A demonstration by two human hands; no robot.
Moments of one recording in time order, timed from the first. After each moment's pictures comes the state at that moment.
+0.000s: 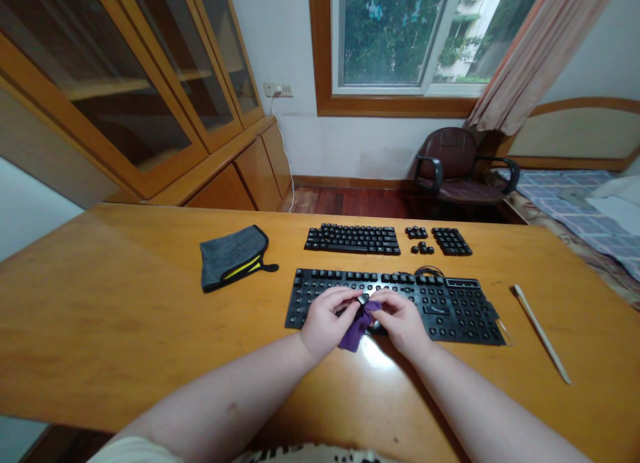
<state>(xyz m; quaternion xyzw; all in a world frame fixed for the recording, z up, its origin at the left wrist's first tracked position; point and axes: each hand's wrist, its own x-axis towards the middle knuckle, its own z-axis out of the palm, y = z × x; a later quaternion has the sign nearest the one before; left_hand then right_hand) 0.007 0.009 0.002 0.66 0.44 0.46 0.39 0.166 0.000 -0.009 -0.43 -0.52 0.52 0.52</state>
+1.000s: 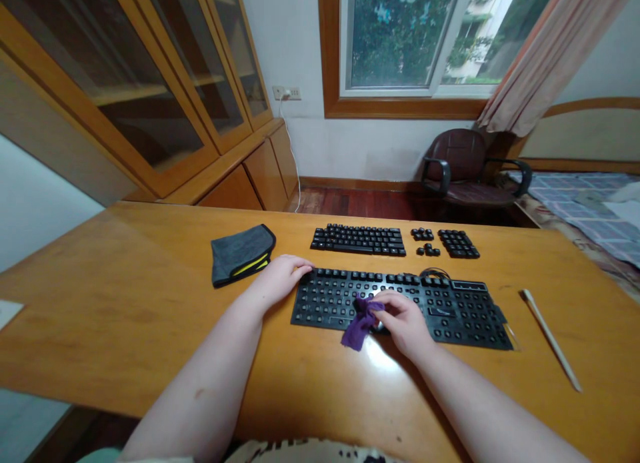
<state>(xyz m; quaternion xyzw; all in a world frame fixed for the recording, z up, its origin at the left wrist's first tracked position) -0.094 0.082 0.039 0.81 0.53 0.14 0.20 0.169 -0.001 -0.013 -0.47 -0.60 0.43 0.49</state>
